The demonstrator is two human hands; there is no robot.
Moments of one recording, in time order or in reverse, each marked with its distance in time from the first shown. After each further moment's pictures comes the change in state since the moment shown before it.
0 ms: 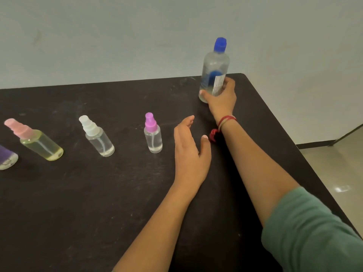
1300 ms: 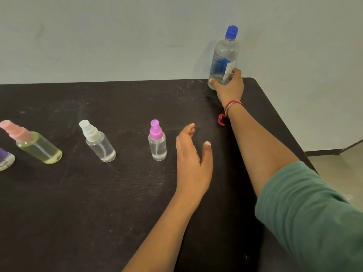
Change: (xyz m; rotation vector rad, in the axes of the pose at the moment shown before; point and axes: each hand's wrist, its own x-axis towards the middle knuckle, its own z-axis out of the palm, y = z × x) left_hand 0.004 0.002 -0.003 -0.086 -0.028 -0.185; right_hand 0.077 0.014 0.027 -0.134 -0.006 -0.049
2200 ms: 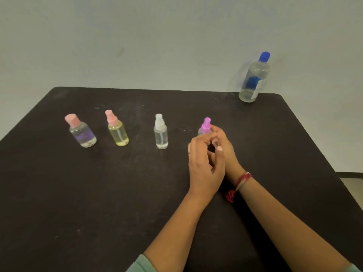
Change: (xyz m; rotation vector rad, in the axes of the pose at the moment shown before) left_hand -0.033 0.002 -0.071 0.015 0.301 0.437; right_hand -0.241 -0.069 -0.021 0.371 -0.597 0.102
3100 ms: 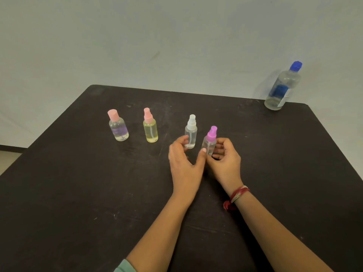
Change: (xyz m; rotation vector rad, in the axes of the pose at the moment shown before) left_hand 0.005 -0.035 -0.091 0.143 0.084 -0.326; right_hand -0.029 0.002 0.069 -0.149 0.156 -0.201
